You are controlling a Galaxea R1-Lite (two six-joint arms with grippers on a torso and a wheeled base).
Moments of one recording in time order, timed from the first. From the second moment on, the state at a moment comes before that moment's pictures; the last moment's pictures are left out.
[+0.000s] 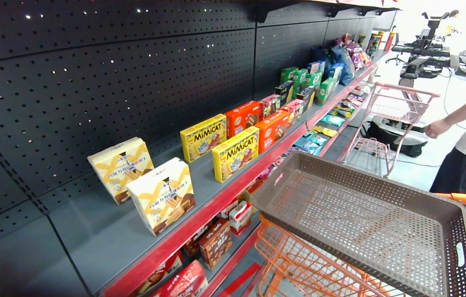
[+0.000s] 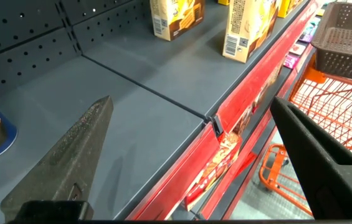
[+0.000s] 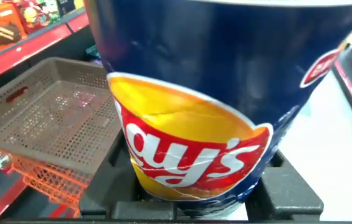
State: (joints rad) left arm 0.00 0.01 0.00 0.00 -0.01 0.01; right arm -0.09 0.24 -0.41 0.11 -0.28 -0.04
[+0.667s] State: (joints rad) left arm 0.00 0.01 0.00 0.00 -0.01 0.01; right arm -0.04 0.20 -0.37 0.11 -0.28 -0.06
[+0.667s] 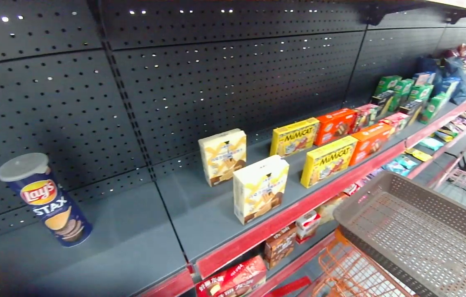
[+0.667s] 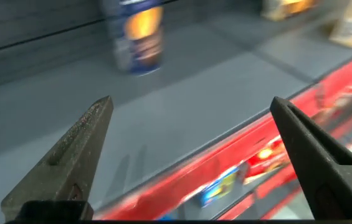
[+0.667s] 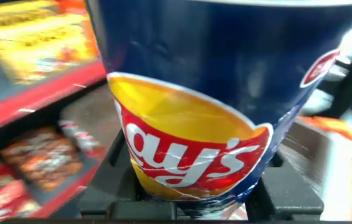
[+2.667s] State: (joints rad) left arm 0.00 0.01 0.00 0.00 -0.01 0.01; right arm 0.02 0.32 -0.15 -0.25 0.02 -0.10
